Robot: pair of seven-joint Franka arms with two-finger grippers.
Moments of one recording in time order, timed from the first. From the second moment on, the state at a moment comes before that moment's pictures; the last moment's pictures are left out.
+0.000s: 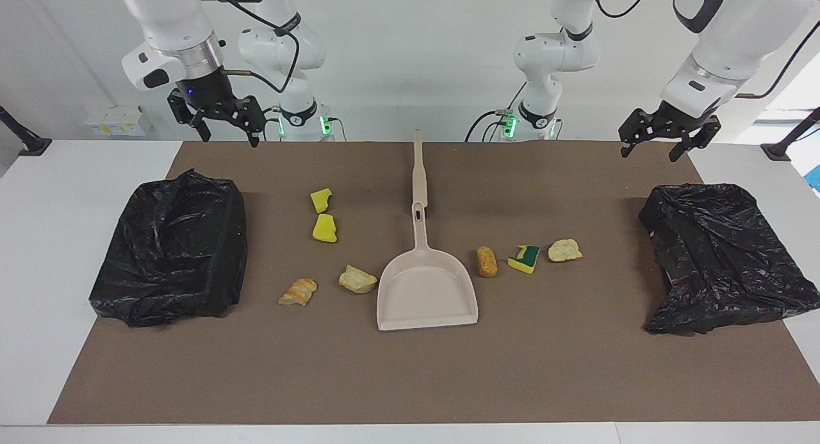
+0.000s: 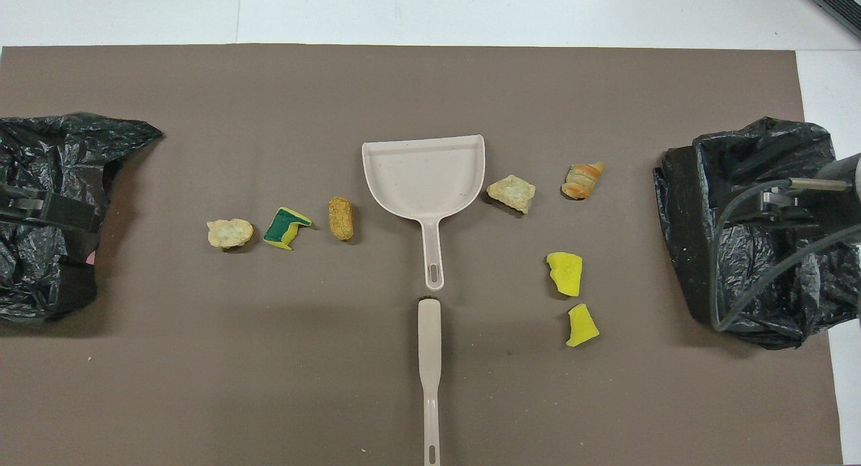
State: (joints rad) left arm -0.02 -0.03 -0.02 -1.60 -0.01 1.53 0.13; right arm -0.12 -0.06 0.18 -1.59 -0.01 1.51 0.20
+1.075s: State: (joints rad) left arm -0.02 -0.04 -0.03 -1.60 -0.01 1.53 0.13; right arm -0.12 -0.05 0.18 -1.57 -0.02 1.53 0.21
